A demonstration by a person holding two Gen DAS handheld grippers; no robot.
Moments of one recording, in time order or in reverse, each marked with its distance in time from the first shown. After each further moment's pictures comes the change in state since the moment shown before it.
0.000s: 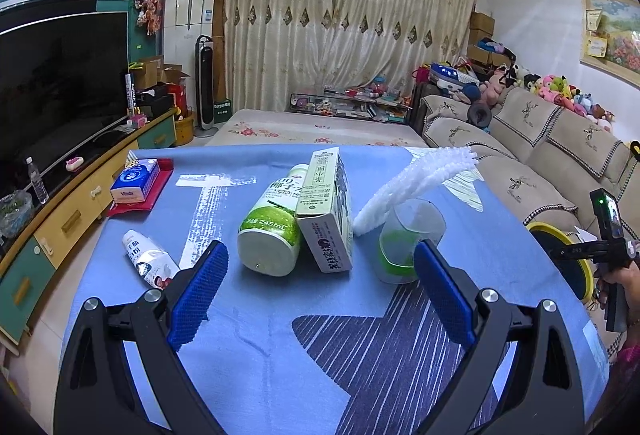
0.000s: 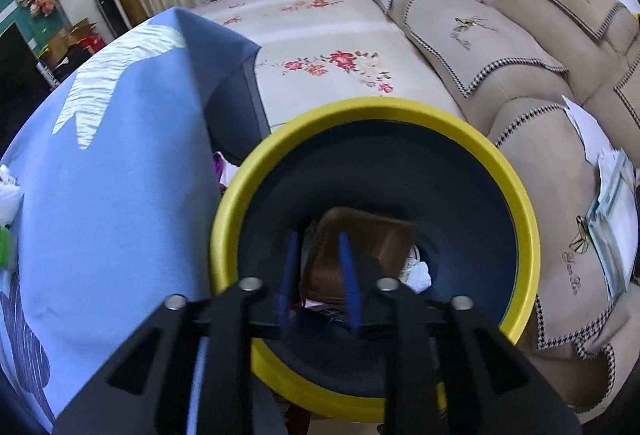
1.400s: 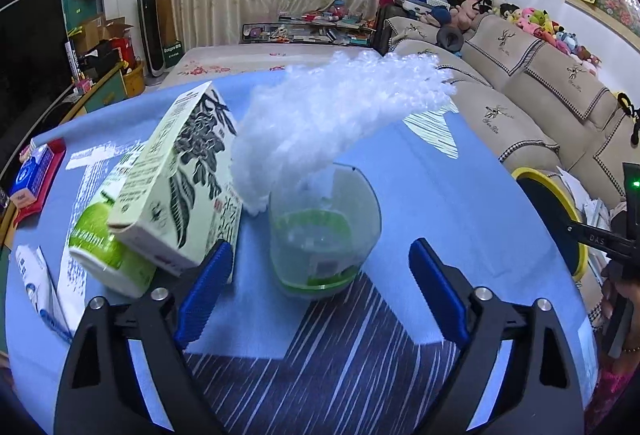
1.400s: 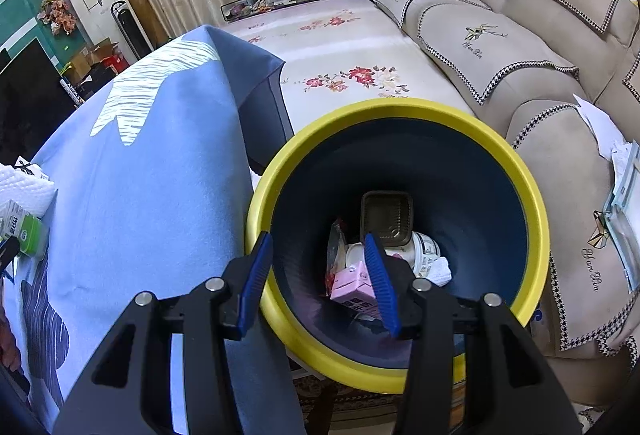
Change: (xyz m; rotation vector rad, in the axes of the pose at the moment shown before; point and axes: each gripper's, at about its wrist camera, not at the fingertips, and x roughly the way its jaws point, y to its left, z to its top) left arm 0.114 -0.083 0.017 0.090 0.300 -0.110; right arm -0.026 0.003 -0.021 0.008 -0.071 0.104
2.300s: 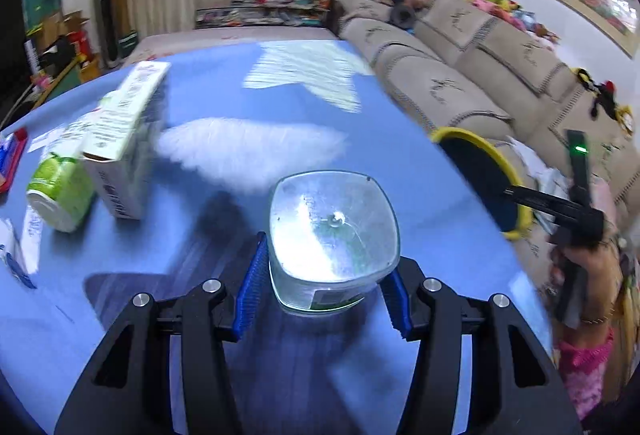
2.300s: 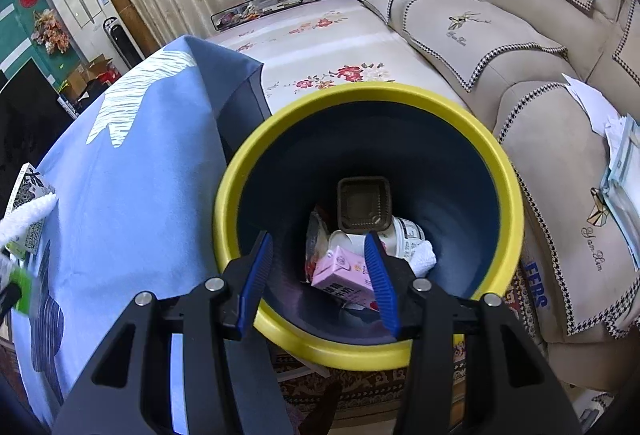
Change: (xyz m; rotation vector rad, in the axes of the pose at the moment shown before) left arm -0.042 -0.075 -0.038 0.068 0.066 -0.188; right arm -0.013 -0.040 -0.019 0.071 -0.017 0.015
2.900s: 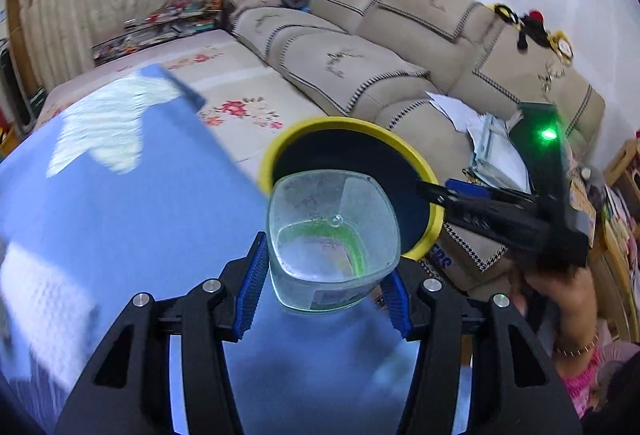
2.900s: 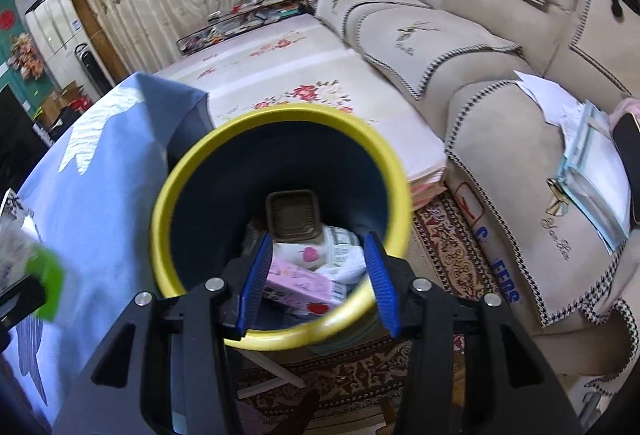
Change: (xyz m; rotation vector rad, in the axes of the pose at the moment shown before) left arm 0.082 -0.185 0.051 0.275 0.058 -0.188; right arm -0.036 -0.064 -0.009 0.077 -0.077 -0.110
